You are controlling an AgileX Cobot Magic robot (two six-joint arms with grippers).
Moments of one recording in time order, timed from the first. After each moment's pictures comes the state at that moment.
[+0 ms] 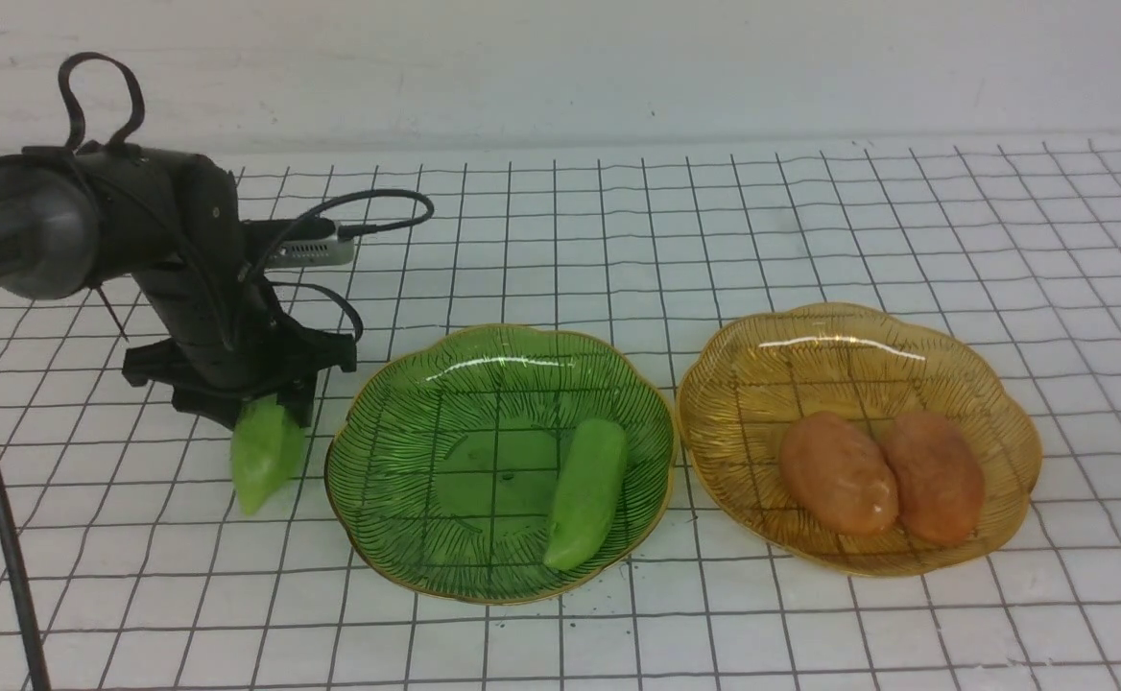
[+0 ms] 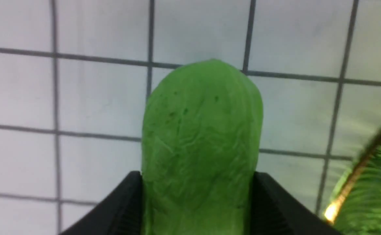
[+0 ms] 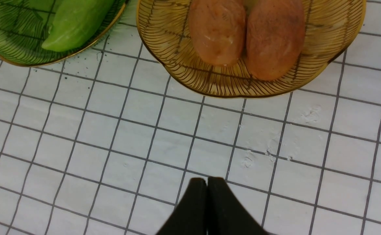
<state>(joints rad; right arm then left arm) 0.18 0.89 -0.92 0.22 1.18 -0.09 -0.12 1.96 -1.45 0.09 0.88 -0.28</state>
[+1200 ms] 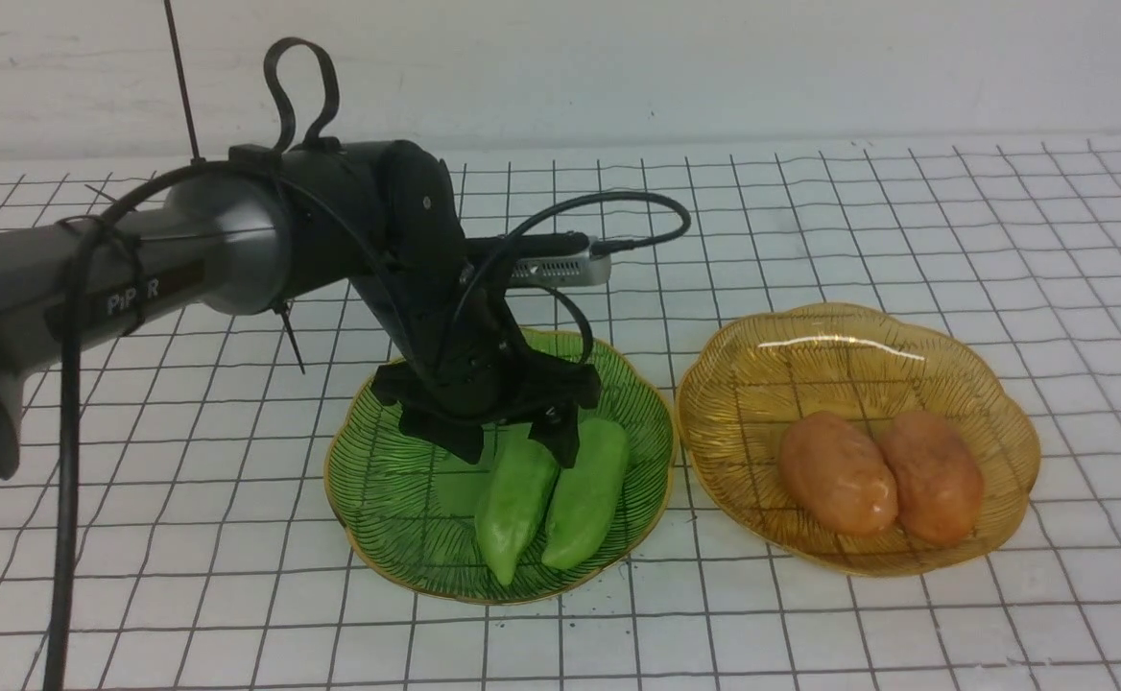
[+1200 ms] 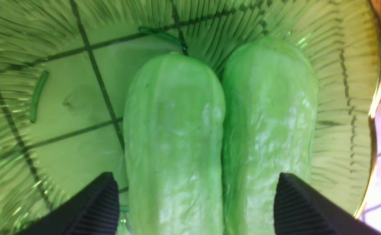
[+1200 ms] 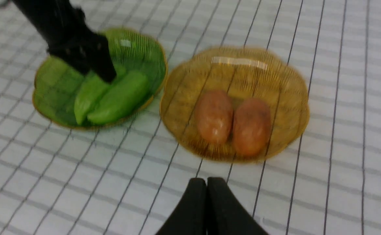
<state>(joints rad) 0.18 0.26 -0.84 0.18 1.14 -0.11 -0.43 1.98 -1.51 -0.25 0.92 -0.07</state>
